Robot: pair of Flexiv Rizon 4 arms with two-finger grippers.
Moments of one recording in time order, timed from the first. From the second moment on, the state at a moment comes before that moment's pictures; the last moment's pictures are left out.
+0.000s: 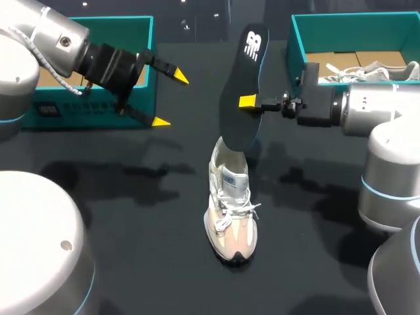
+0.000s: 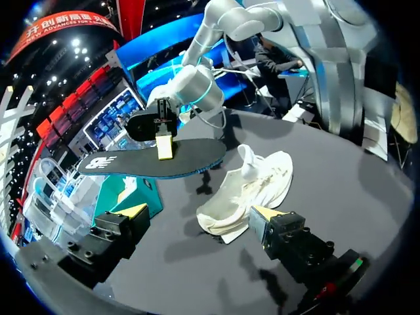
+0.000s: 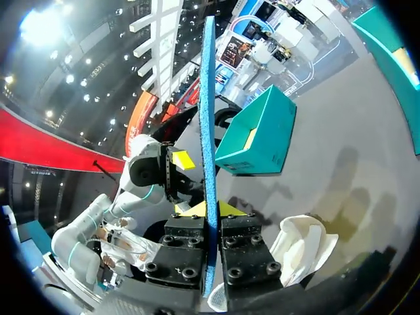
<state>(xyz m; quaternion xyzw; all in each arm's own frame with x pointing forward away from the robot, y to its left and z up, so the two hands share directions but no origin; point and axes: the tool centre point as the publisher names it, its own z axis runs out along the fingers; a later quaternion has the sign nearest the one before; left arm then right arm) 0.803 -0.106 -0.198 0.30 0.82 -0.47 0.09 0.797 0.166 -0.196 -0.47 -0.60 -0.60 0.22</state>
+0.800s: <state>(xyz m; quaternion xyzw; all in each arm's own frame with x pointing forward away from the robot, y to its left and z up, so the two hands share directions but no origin) 0.788 -0.118 -0.238 0.18 0.90 -0.37 -0.11 0.795 0.174 -0.207 -0.41 -0.64 -0.59 0.26</state>
